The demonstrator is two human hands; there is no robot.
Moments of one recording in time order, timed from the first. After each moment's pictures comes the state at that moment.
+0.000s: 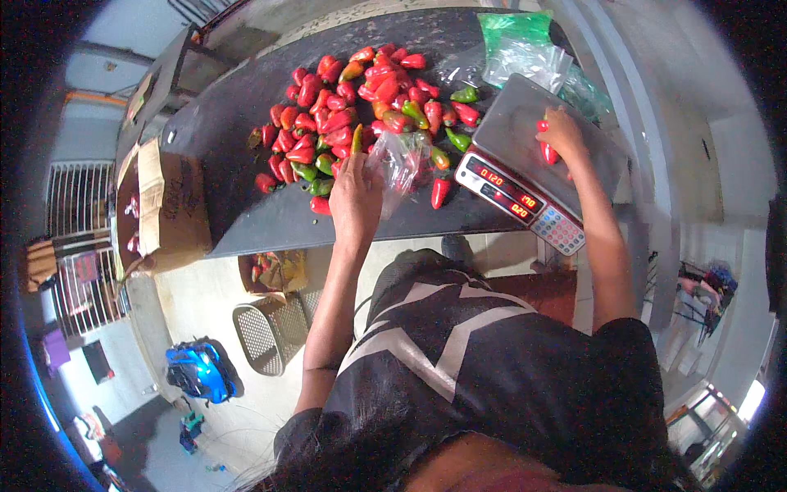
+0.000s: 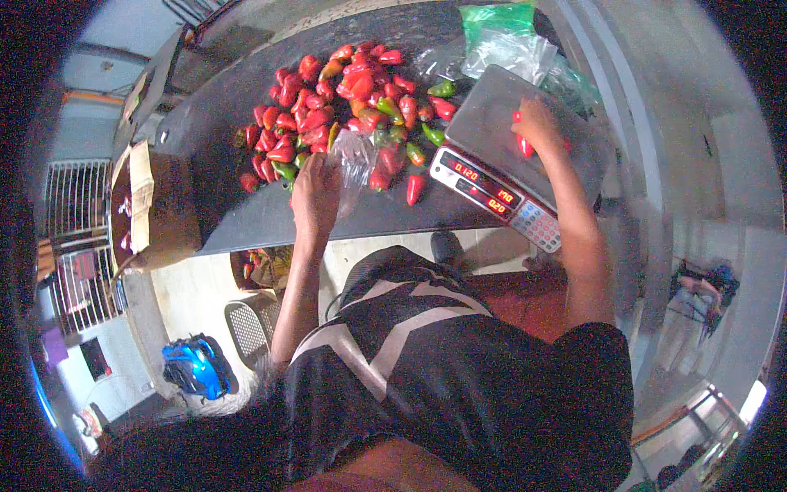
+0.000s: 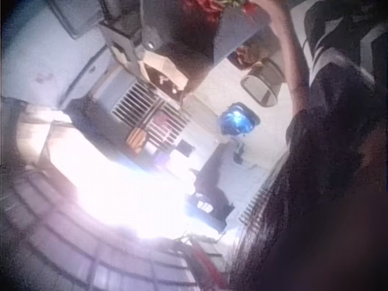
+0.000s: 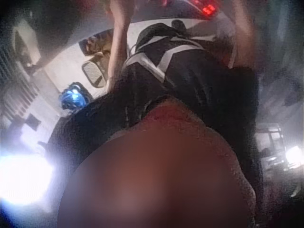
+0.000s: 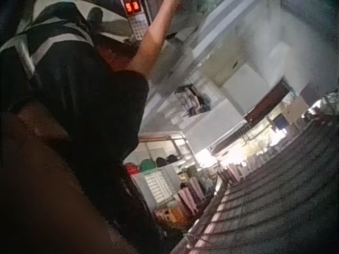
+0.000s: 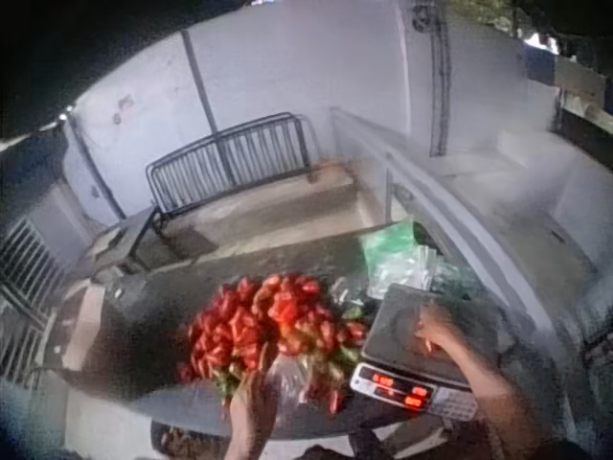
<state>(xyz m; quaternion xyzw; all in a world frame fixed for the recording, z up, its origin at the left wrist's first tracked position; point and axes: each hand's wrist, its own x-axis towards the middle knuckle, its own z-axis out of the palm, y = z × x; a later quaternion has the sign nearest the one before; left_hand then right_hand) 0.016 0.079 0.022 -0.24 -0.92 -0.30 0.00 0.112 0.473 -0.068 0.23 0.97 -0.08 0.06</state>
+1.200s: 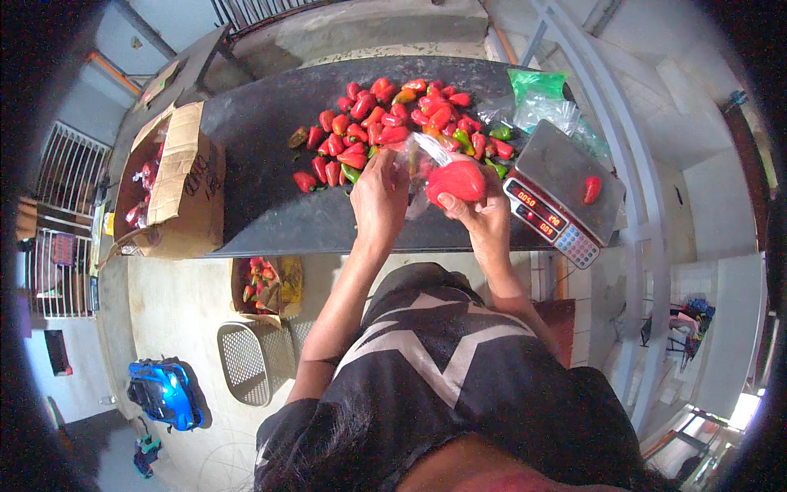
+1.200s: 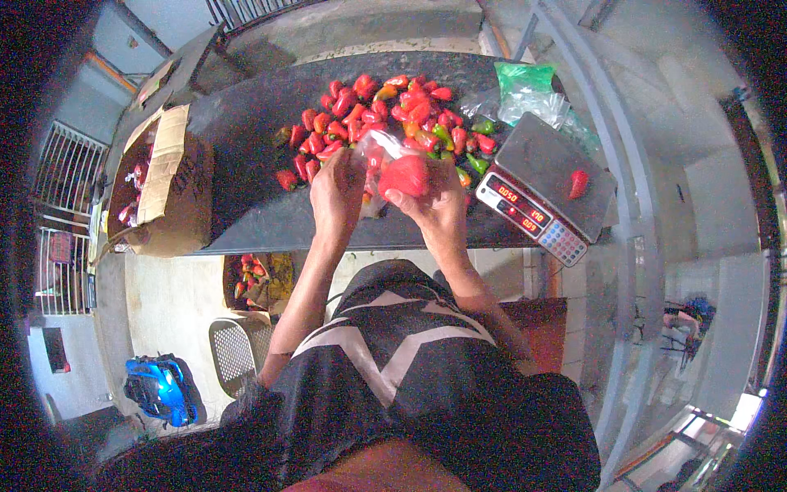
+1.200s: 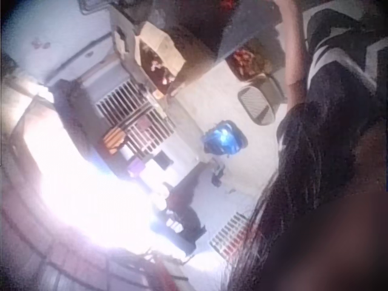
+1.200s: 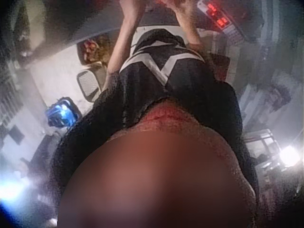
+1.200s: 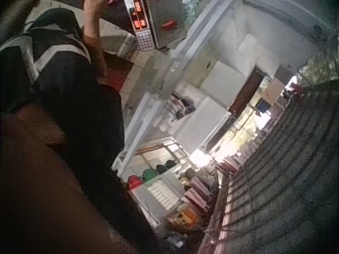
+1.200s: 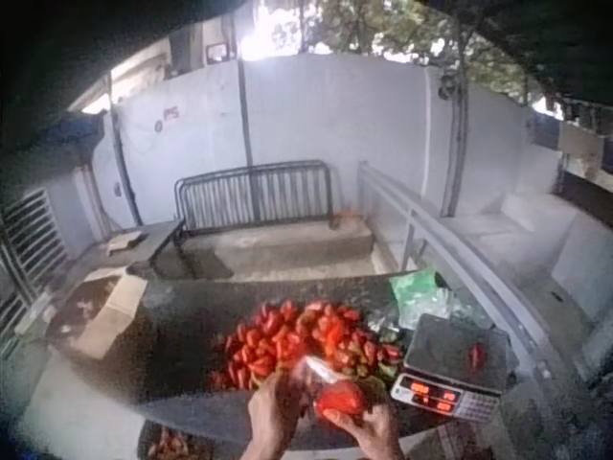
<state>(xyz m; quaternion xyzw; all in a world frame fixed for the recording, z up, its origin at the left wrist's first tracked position) -0.003 -0.039 0.068 -0.24 -0.86 -0.45 0.04 0.099 0.081 0.061 0.06 0.65 -0.69 -0.31</state>
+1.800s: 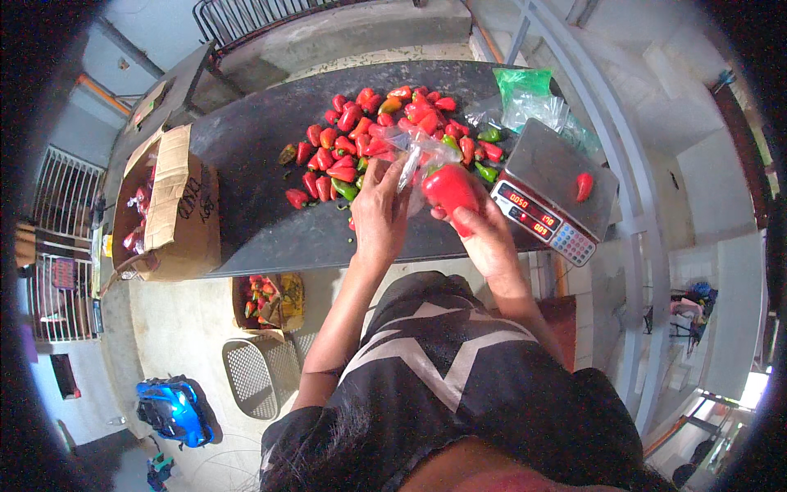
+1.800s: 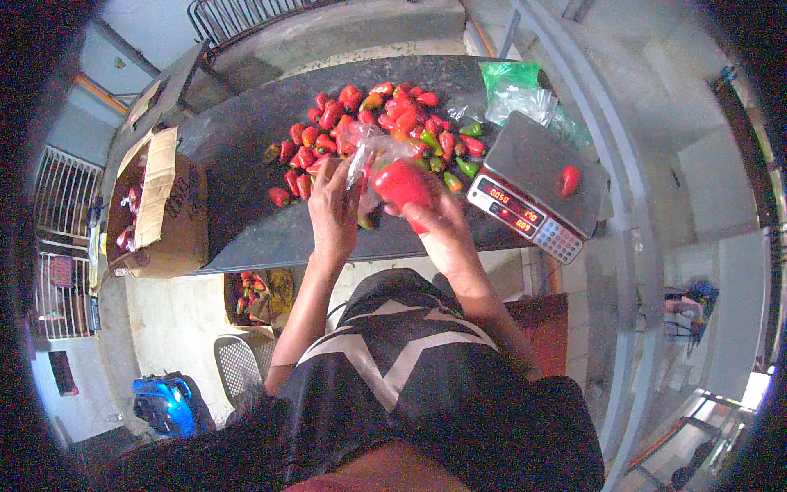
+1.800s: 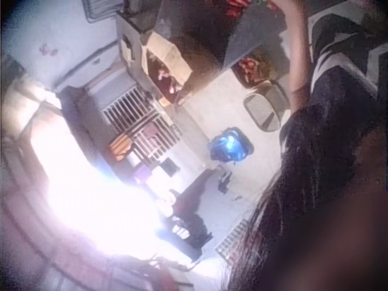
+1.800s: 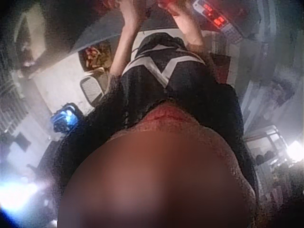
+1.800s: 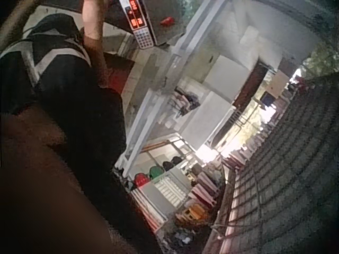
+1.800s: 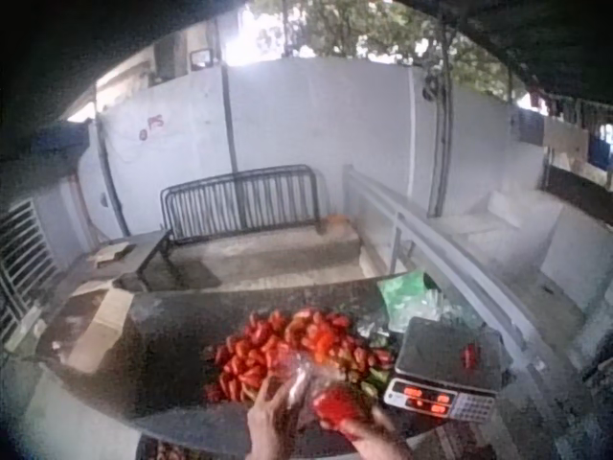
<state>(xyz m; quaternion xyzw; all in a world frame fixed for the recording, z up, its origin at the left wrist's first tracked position) 0.005 -0.028 0.086 -0.37 -0.80 -0.46 0.12 0.115 0.099 0.054 0.03 0.47 -0.86 -0.17</state>
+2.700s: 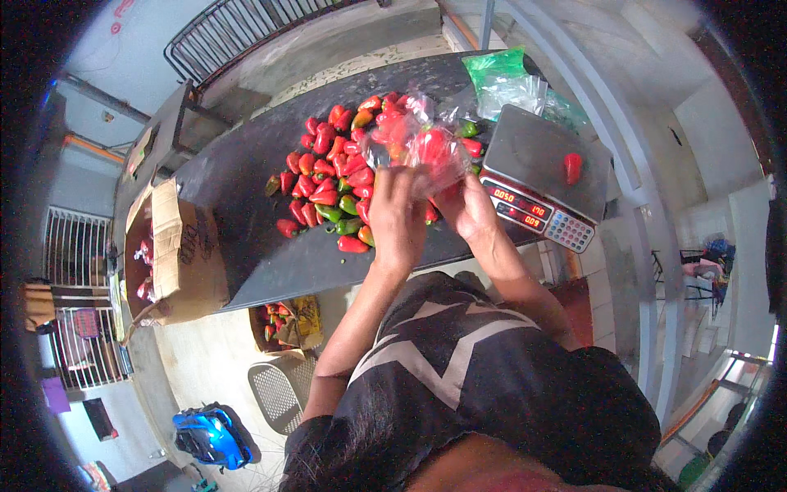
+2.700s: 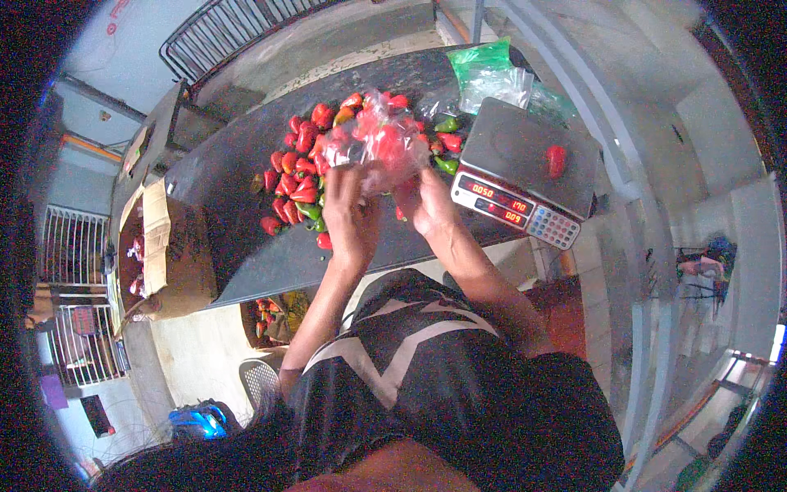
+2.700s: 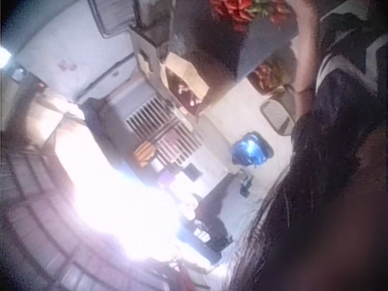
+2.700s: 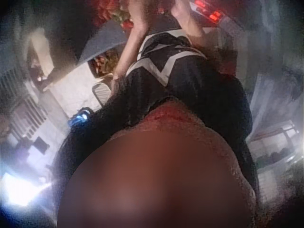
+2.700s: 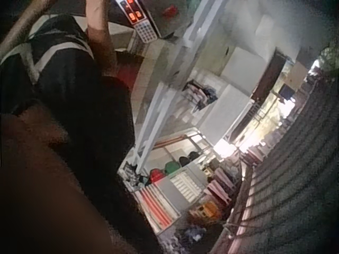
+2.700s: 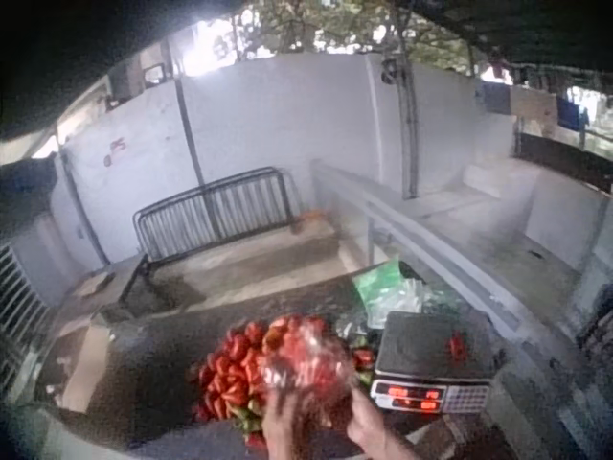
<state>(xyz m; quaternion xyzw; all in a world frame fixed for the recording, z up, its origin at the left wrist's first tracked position) 0.024 0.049 0.082 -0.41 -0.78 -0.44 0.14 0.071 0.171 0.015 0.10 0.10 -0.97 -0.20</state>
